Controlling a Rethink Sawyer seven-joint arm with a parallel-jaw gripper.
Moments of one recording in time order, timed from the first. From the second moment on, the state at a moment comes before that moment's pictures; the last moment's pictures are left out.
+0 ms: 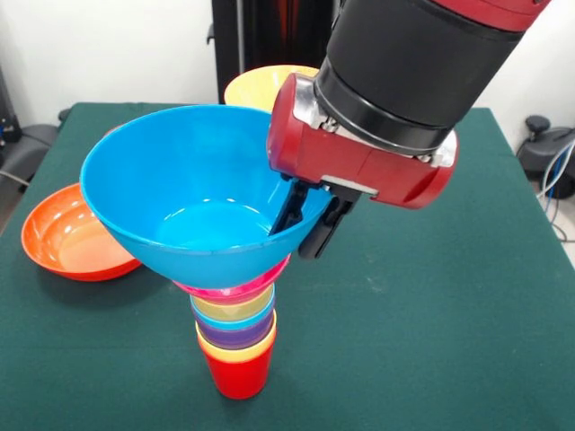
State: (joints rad) arm -0.10 0.02 -0.53 0.07 0.19 1.46 1.64
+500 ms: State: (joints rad) arm -0.09 0.01 -0.53 0.09 0.18 1.42 1.64
